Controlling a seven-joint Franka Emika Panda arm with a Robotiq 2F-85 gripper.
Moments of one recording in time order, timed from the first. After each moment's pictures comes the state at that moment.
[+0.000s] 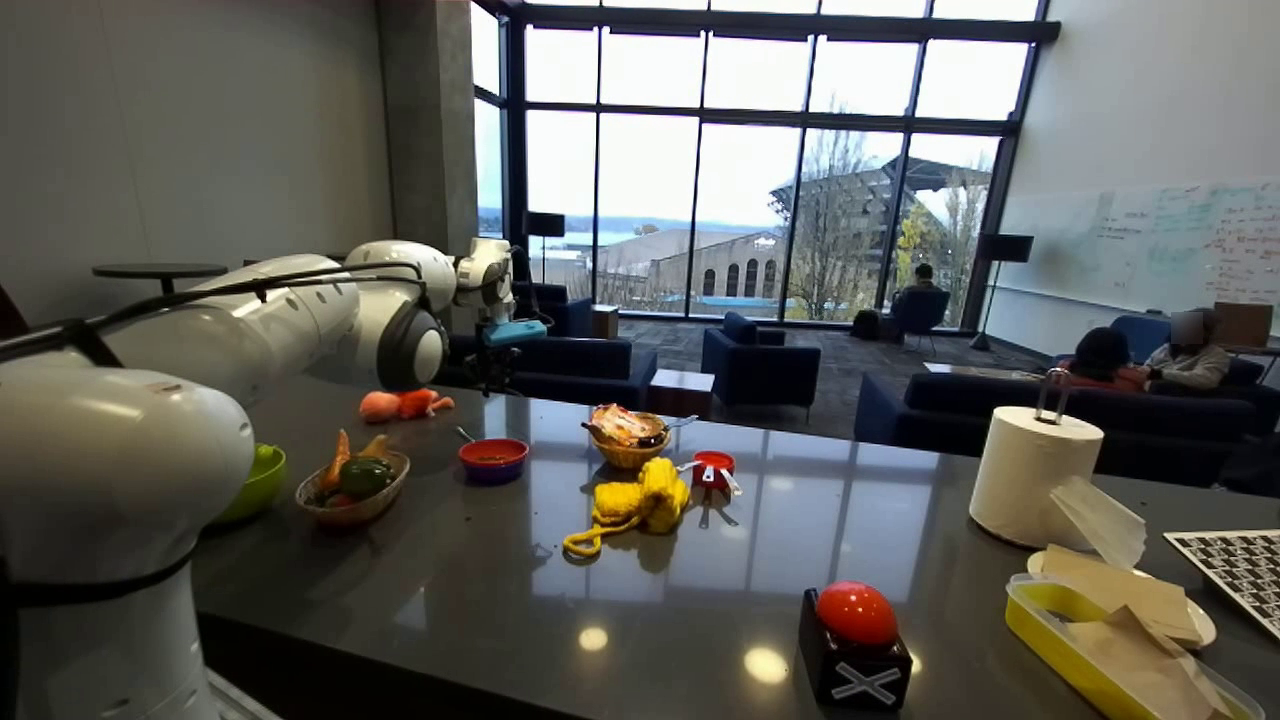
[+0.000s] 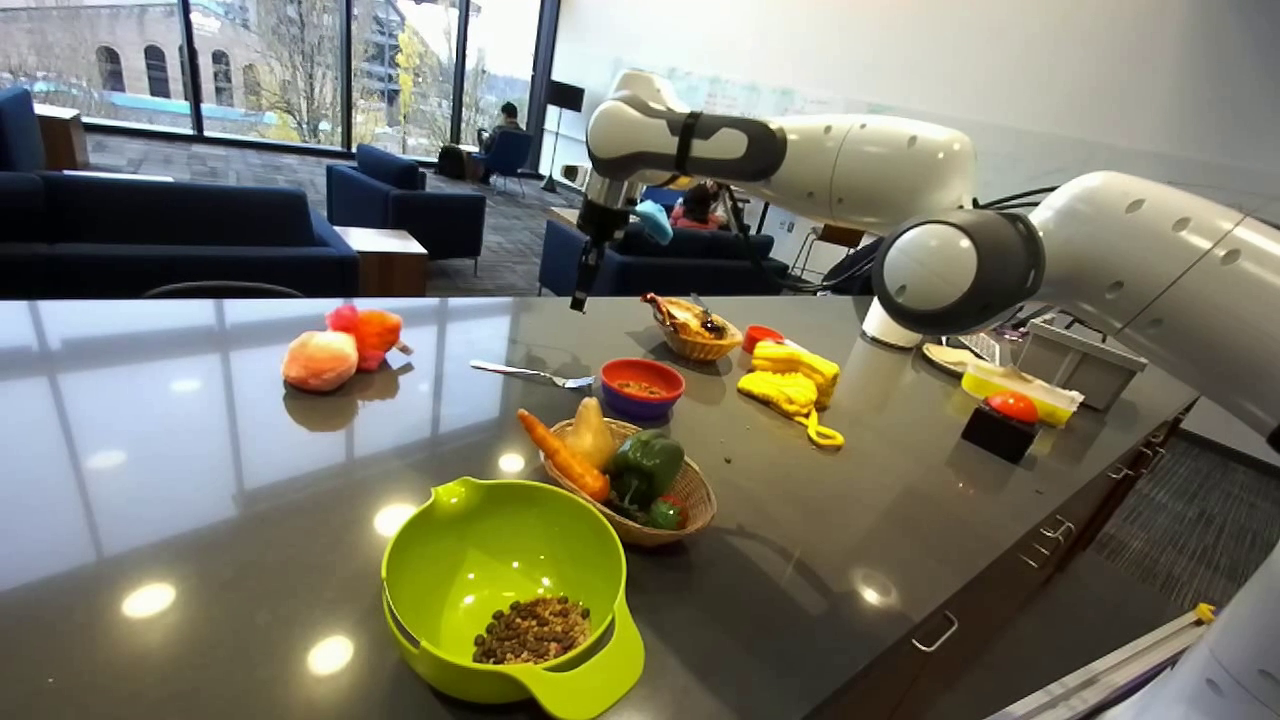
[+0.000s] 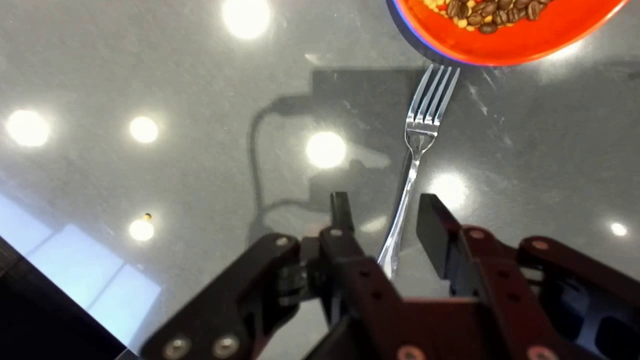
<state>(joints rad) 0.31 1.29 0.13 -0.37 -0.07 1.80 -0.85</state>
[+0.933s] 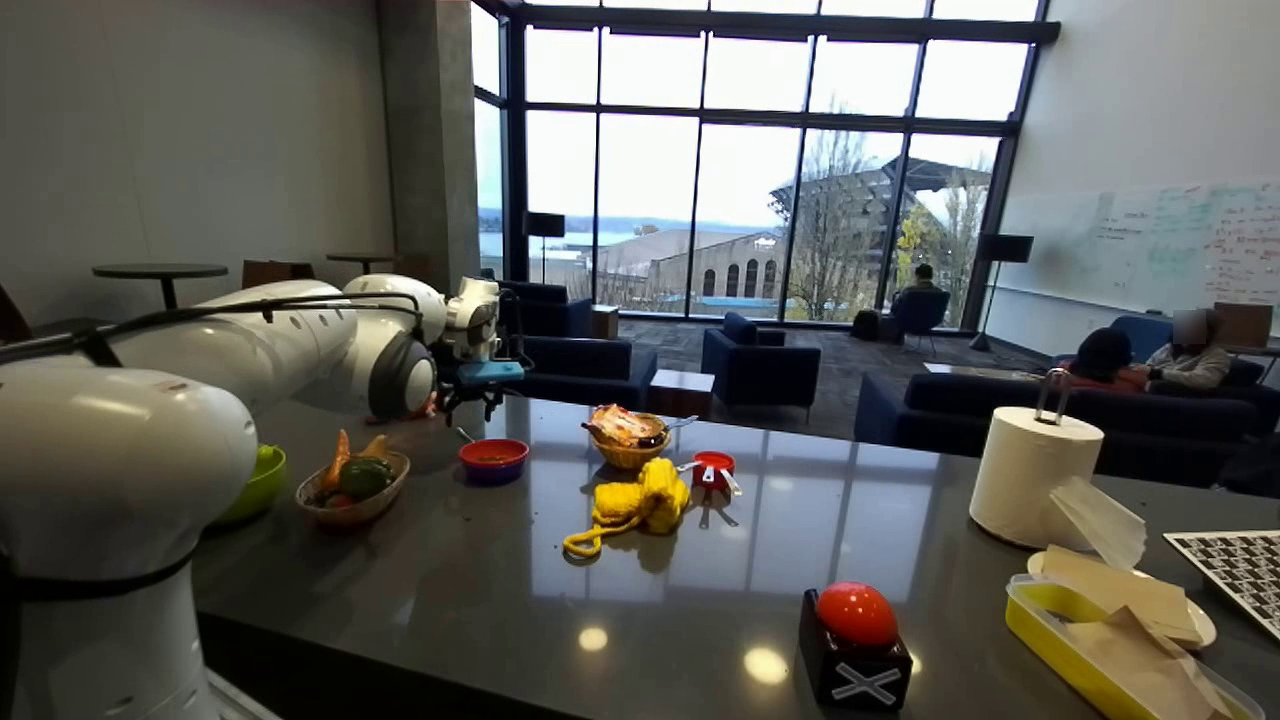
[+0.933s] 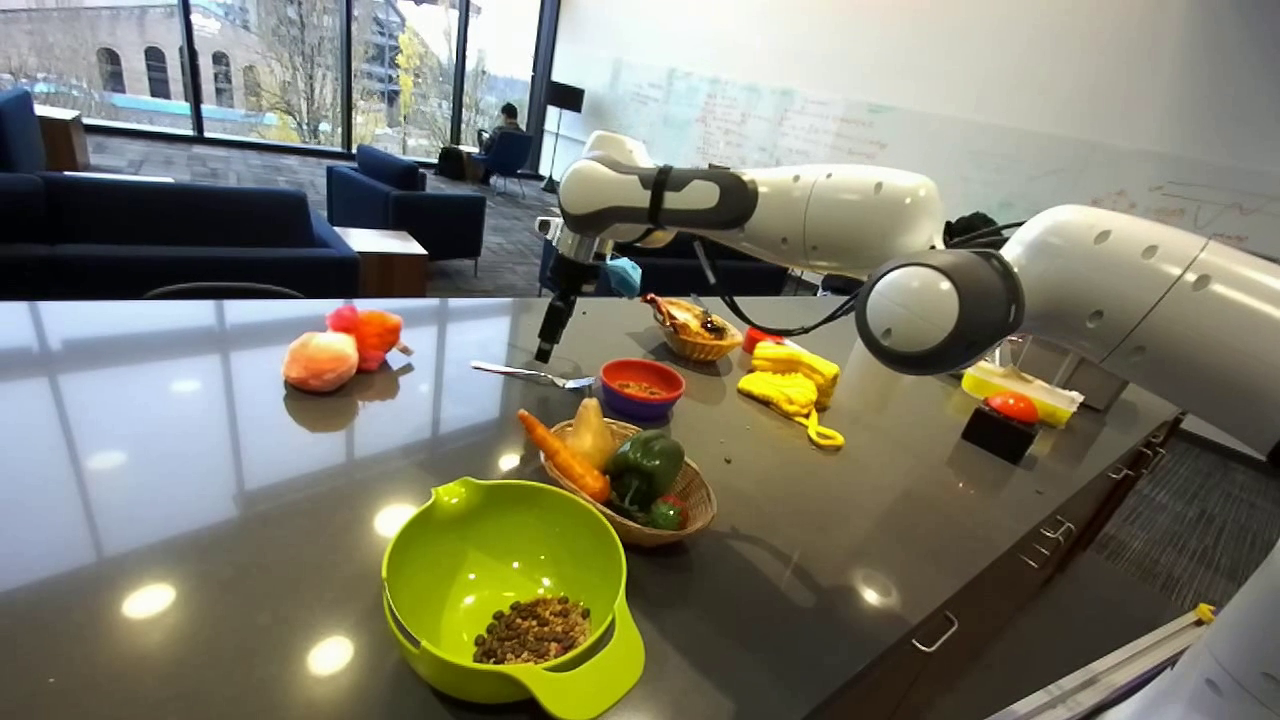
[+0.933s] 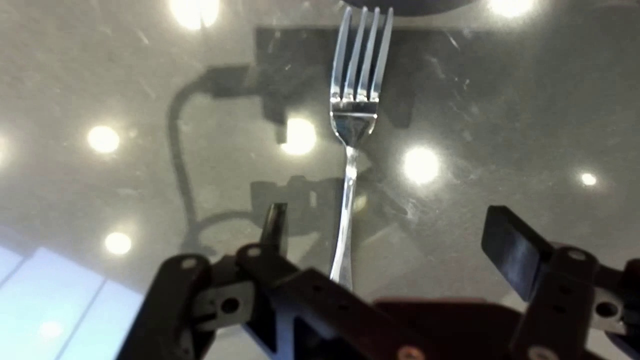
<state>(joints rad) 0.35 1.40 0.15 -0.38 -0.01 1.87 -0.73</state>
